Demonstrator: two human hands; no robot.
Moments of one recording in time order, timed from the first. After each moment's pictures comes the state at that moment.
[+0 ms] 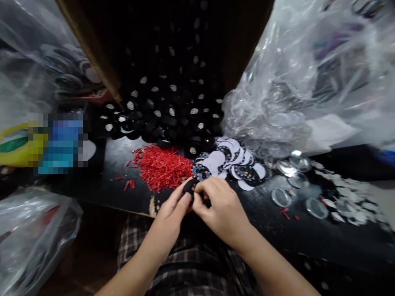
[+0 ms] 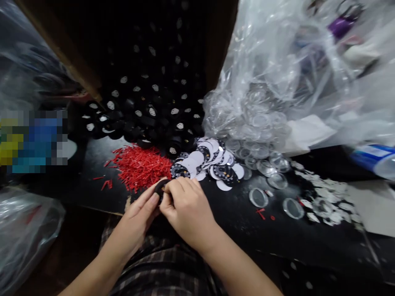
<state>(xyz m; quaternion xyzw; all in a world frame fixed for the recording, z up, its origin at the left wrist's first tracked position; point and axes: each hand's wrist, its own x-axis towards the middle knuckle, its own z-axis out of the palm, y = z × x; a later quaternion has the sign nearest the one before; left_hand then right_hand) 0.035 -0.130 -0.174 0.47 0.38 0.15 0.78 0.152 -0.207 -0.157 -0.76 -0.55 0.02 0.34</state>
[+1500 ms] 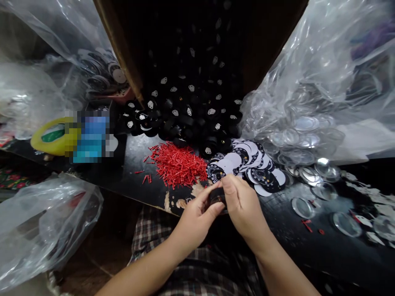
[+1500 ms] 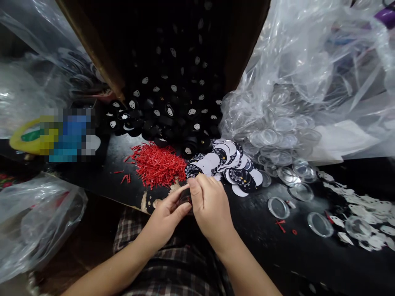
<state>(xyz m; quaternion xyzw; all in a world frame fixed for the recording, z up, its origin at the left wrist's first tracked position) 0.046 -0.141 -0.183 0.50 0.26 0.15 0.81 0.164 -0.213 -0.162 -0.80 -0.46 0.11 0.38</state>
